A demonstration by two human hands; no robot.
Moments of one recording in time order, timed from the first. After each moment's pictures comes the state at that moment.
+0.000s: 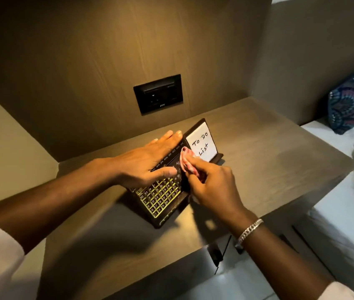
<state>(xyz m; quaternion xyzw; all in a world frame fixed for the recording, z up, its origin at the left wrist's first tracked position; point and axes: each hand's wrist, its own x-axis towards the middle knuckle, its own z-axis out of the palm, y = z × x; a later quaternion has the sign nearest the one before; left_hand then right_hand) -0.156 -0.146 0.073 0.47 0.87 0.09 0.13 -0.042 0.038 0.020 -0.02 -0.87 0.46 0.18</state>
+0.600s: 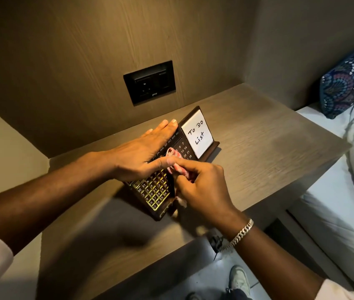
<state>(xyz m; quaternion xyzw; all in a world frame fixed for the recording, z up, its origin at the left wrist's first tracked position) -0.152 -0.146 0.074 0.47 0.87 0.10 0.14 -0.027 0.014 0.014 -0.05 -0.84 0.51 0.15</state>
